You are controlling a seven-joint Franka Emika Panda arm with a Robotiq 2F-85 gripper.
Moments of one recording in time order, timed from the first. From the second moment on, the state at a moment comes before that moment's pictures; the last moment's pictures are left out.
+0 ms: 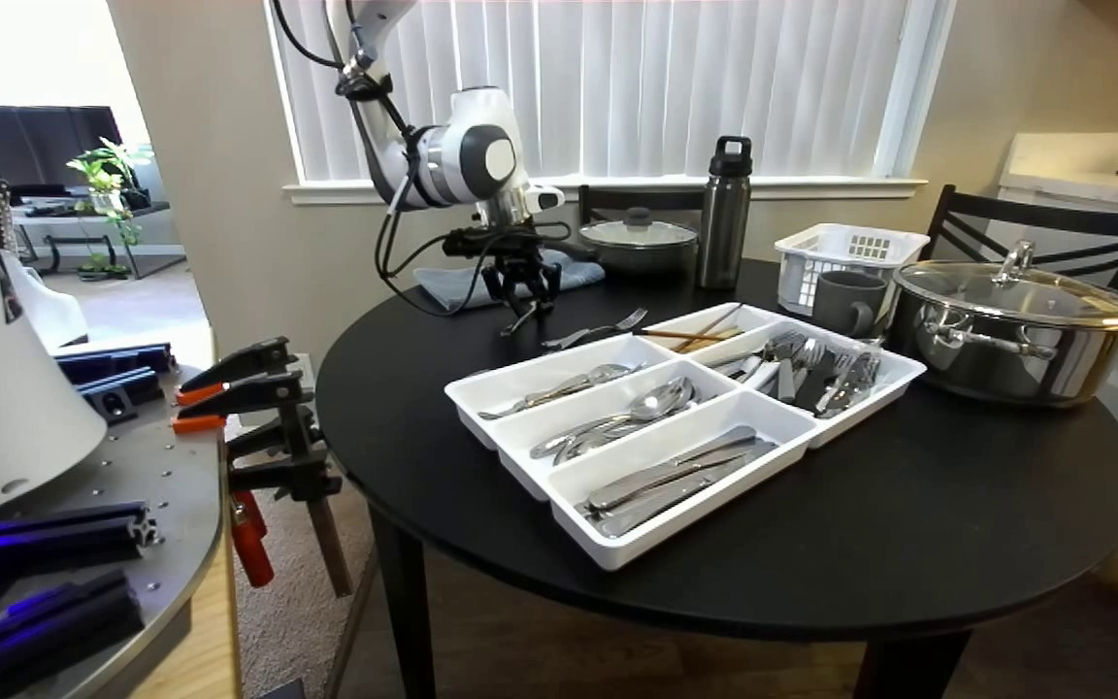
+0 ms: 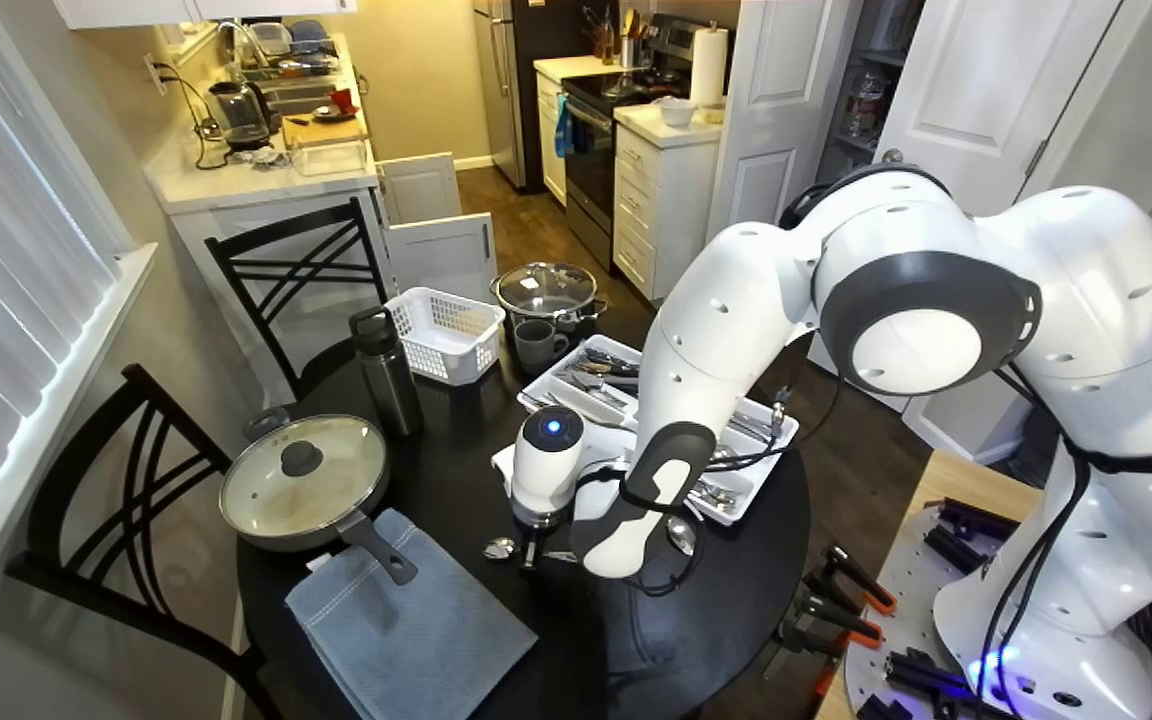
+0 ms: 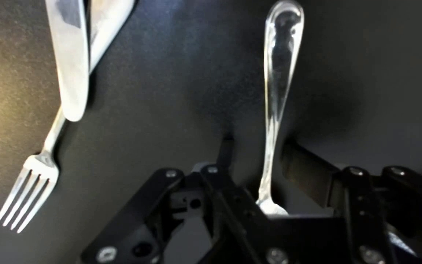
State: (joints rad) arm 0.49 0.81 -0.08 -1.97 -0.21 2.97 0.07
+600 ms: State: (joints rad) arm 0.39 0.81 -0.03 -1.97 -0.12 2.97 0.08
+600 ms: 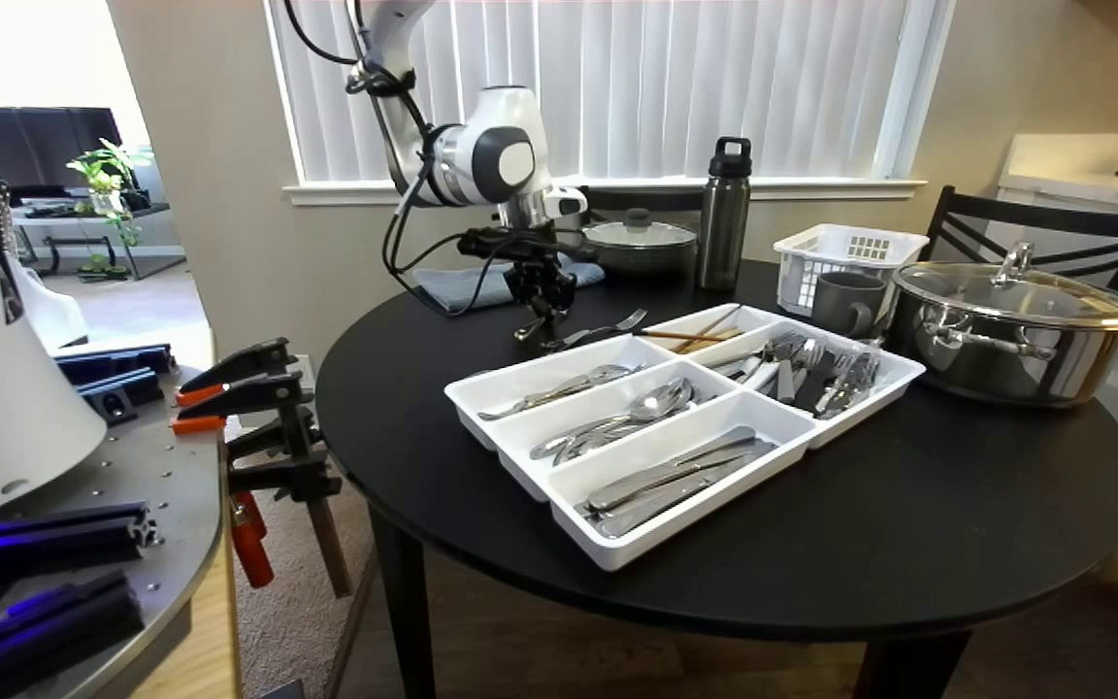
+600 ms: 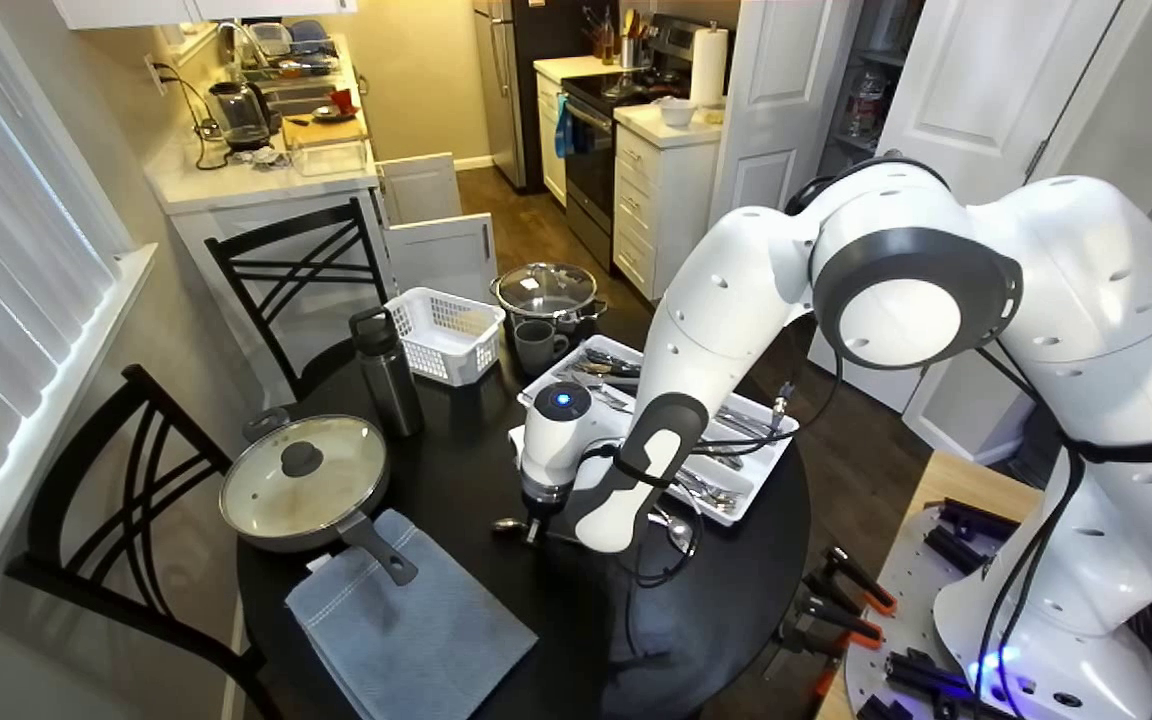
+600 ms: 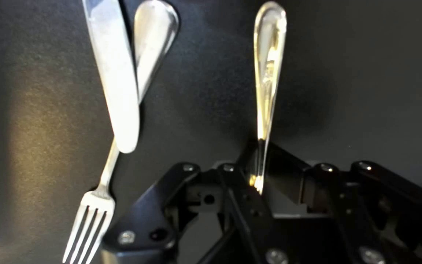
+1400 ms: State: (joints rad) arm 0.27 0.58 -0.03 -2.08 -0.12 2.84 0.07
